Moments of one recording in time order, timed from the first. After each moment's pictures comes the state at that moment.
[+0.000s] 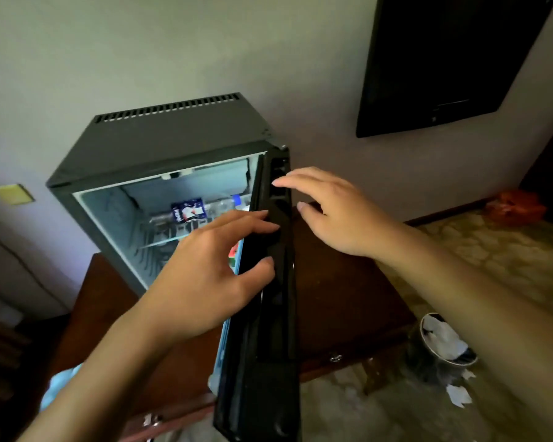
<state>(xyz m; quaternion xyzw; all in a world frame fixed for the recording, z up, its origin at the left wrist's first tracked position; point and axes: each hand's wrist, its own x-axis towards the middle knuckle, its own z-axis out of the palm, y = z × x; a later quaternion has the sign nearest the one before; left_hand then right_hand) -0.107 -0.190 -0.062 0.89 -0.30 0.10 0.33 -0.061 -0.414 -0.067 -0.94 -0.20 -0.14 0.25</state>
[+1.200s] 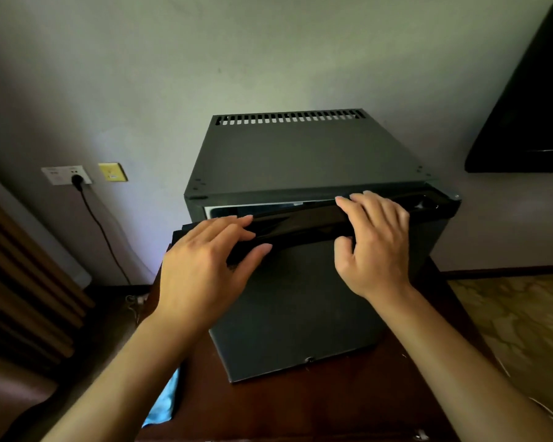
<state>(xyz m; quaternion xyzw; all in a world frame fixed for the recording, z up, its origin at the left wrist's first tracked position) -0.008 -0.013 -0.093 0.91 -0.13 0.35 0.17 0.056 -0.244 -0.118 -0.89 -0.14 -0.40 0.17</state>
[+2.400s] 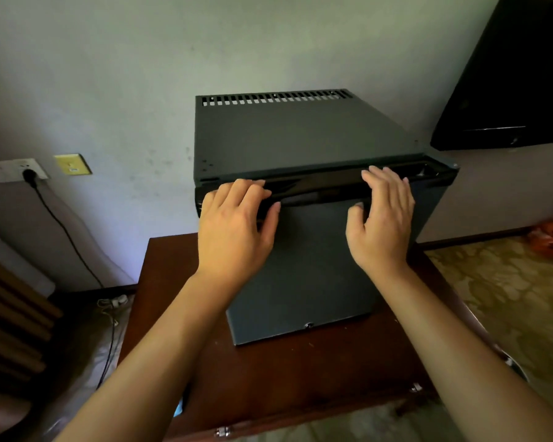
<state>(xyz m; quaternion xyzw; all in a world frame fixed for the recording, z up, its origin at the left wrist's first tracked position) 0.046 0.001 -0.119 0.87 -0.17 0.43 0.18 0.053 -0.216 -0.136 -0.87 -0.03 -0.45 0.21</state>
